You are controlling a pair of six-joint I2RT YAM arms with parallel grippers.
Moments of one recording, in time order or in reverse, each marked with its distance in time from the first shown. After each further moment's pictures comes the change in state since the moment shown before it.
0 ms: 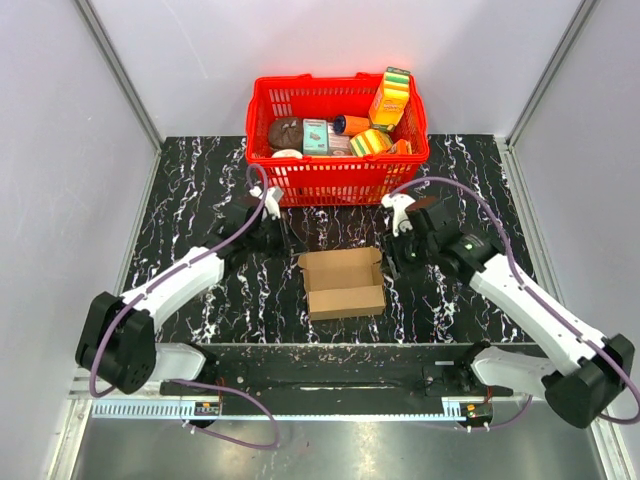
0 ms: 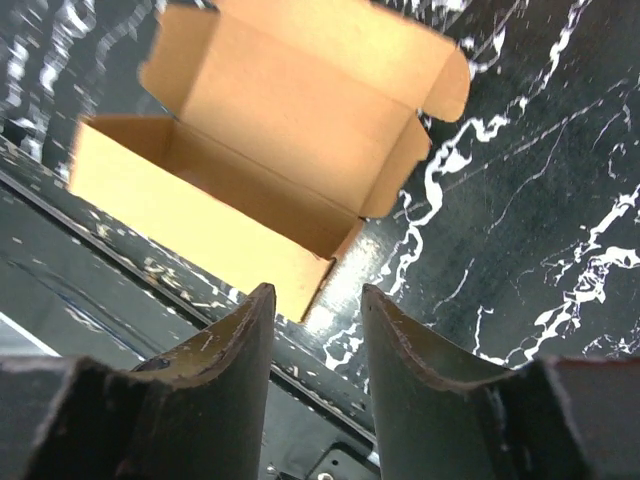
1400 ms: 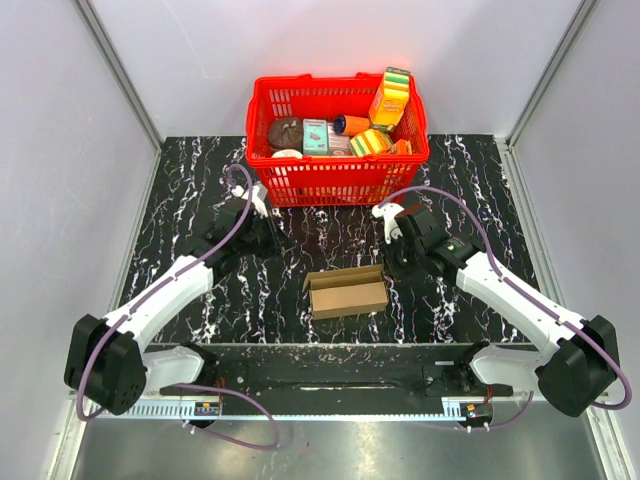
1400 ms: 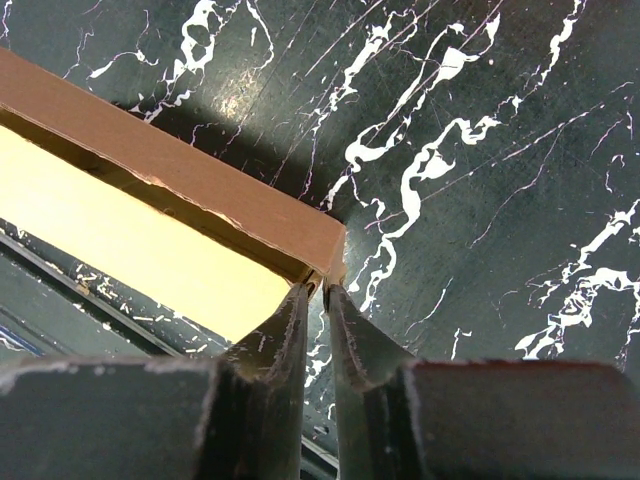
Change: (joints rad) left arm 0.011 -0.119 -0.006 -0.079 -0.168 -0.011; right arm 0.000 0.047 -0.099 0.122 0.033 -0.065
